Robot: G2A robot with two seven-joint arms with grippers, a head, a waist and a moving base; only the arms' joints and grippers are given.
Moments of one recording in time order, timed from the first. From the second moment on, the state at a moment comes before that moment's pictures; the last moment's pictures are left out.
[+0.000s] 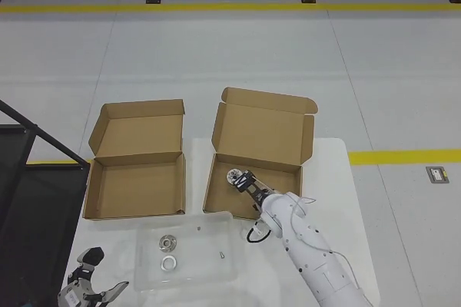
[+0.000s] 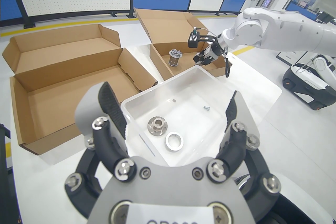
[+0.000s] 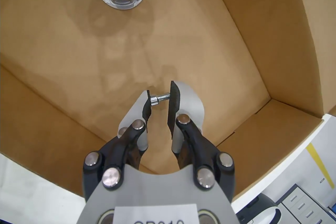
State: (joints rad) left arm 1.92 -1.11 -1.96 -1.80 1.20 -0.89 0.47; right arm -0.69 -1.60 1.08 -1.00 -1.68 -0.18 0.82
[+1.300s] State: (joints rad) left arm 1.92 -1.11 -1.96 -1.80 1.20 -0.89 0.47; right arm -1.06 -1.52 0.99 -1.74 -1.97 -0.75 0.62
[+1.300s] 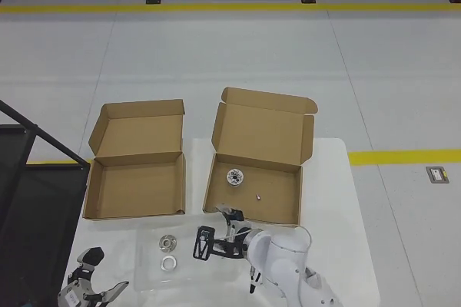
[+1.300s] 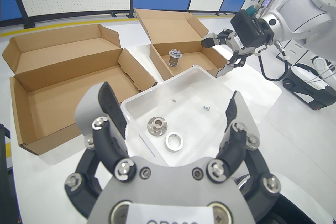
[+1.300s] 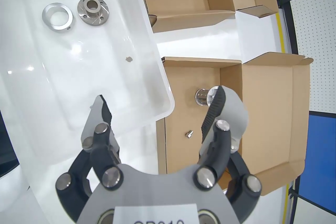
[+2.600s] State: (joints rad) left arm 1.92 -1.11 -1.96 -1.80 1.20 -0.89 0.47; right arm -0.73 -1.55 0.61 -1.33 -1.85 -1.01 0.81
